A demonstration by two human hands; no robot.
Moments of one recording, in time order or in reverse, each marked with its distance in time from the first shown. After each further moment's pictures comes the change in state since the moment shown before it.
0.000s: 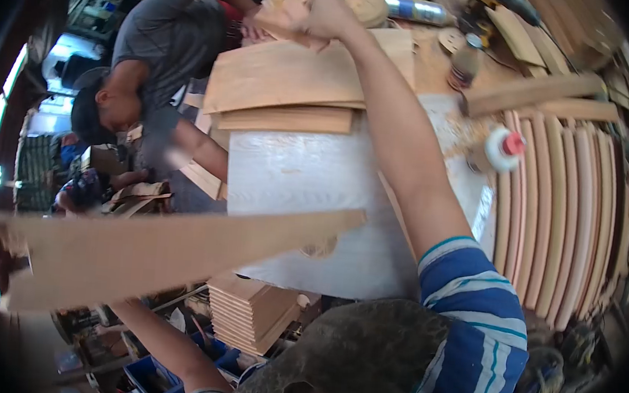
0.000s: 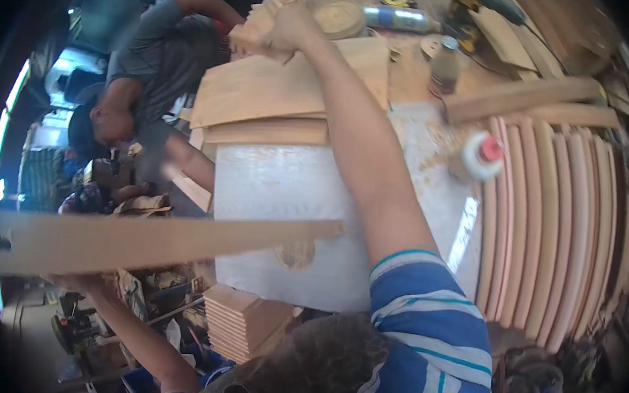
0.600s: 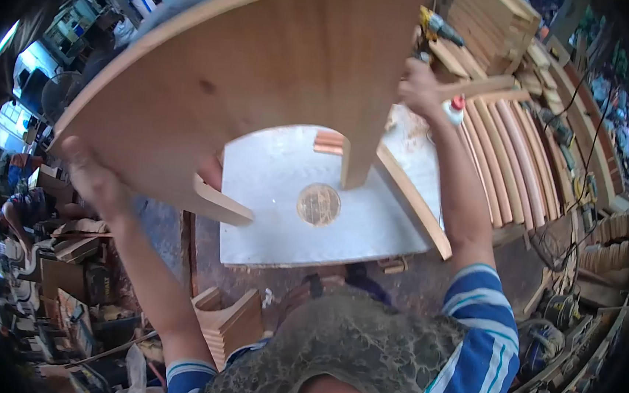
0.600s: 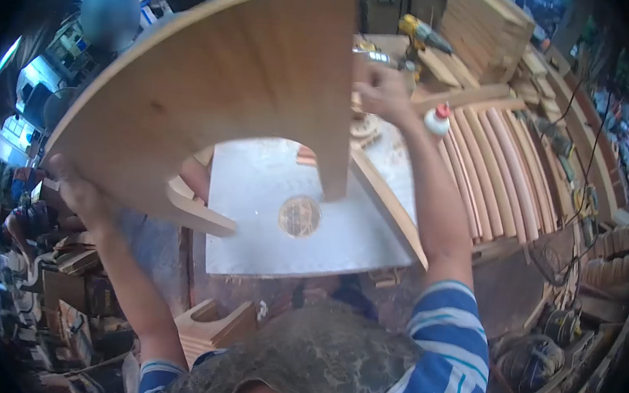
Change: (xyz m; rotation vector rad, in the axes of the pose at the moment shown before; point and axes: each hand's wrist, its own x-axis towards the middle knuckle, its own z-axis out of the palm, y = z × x) left_hand -0.022 0.000 0.001 -0.334 -0.183 -0.059; right_hand -0.262 -0.103 -0.106 0.040 0.263 0.057
